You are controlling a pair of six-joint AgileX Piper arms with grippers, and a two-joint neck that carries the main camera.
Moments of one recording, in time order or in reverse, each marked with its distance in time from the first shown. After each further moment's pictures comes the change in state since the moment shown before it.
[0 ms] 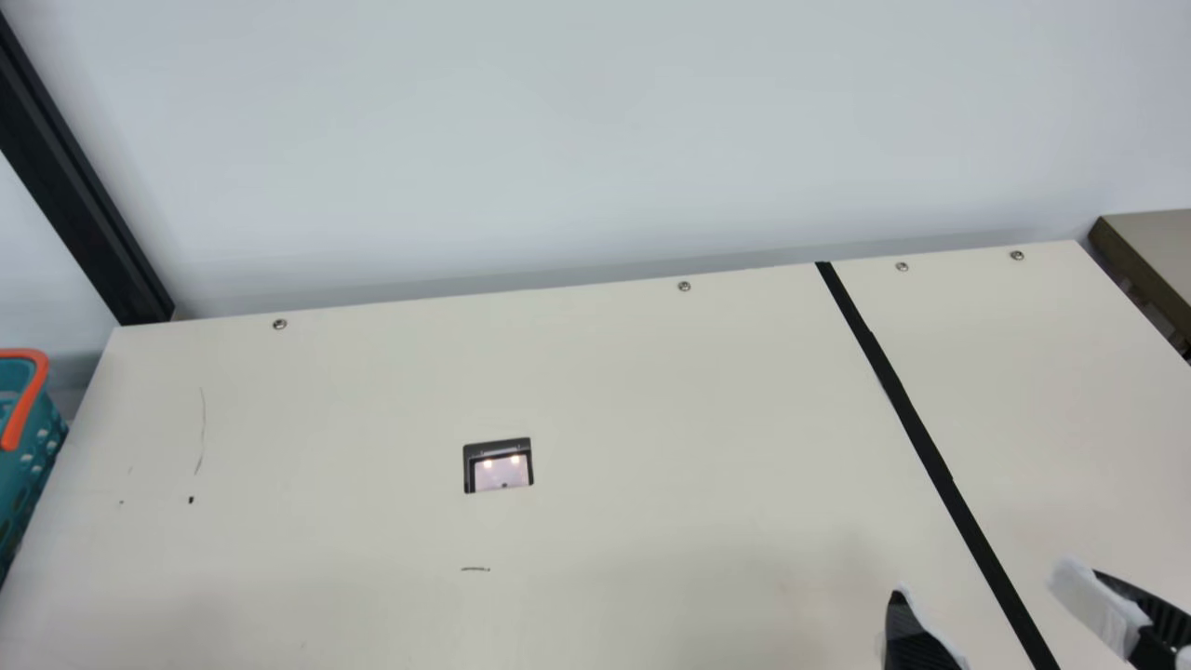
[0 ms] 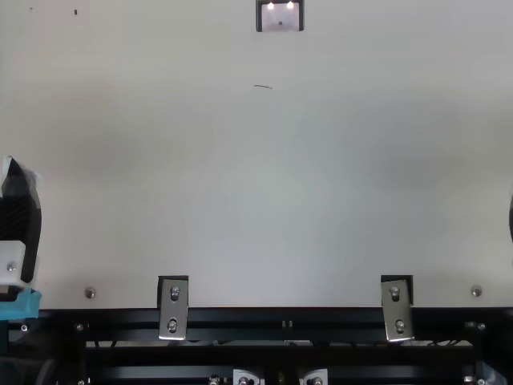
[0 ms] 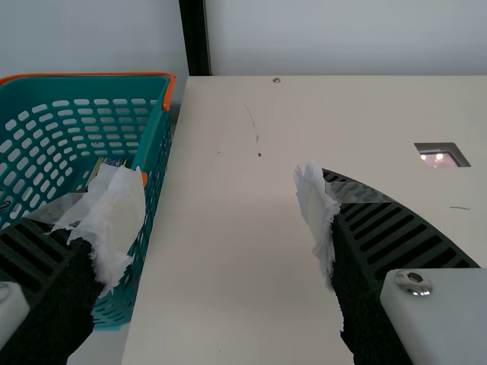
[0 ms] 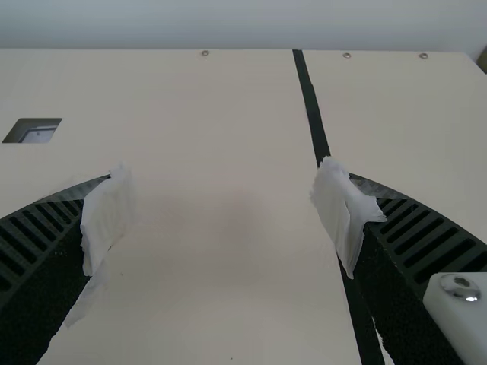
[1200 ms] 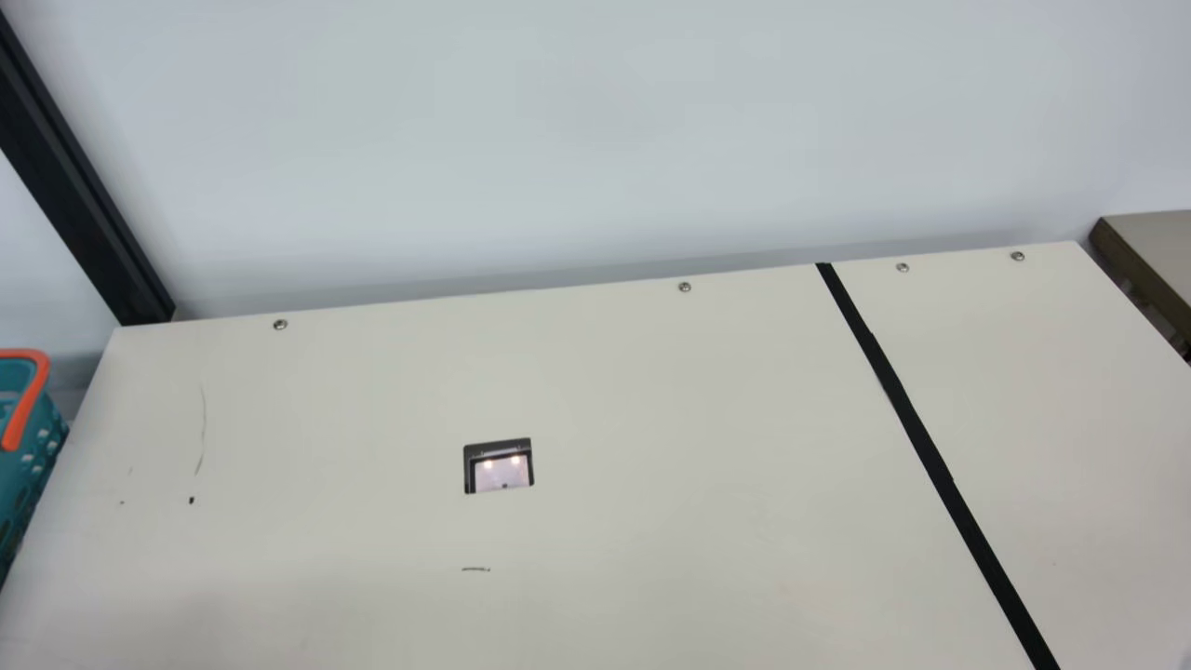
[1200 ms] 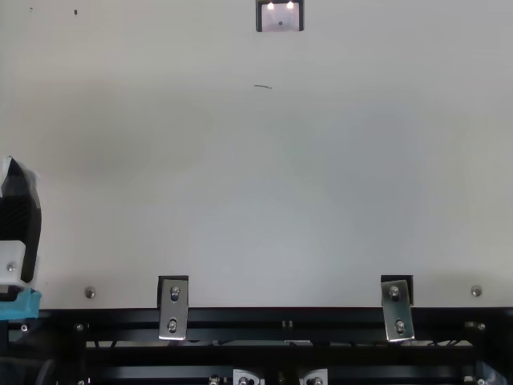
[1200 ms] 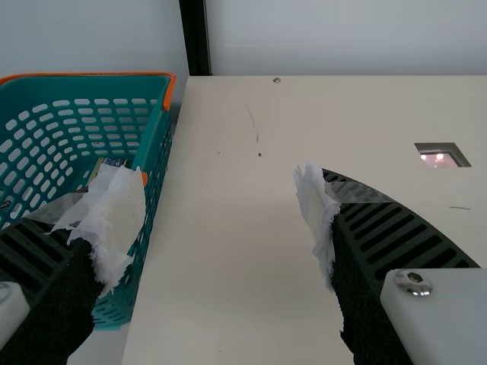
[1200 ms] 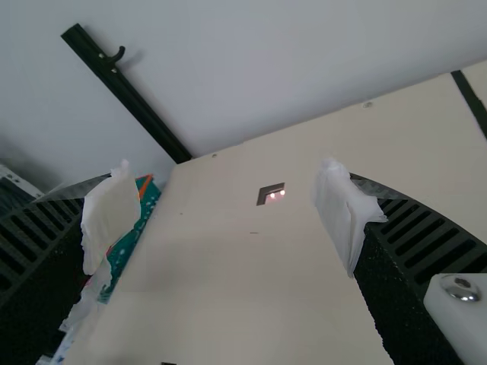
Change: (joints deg) left arm 0.0 0.0 0.0 0.0 0.0 0.0; right arm 11.9 -0.5 -36.3 10.7 26.1 29.5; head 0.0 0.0
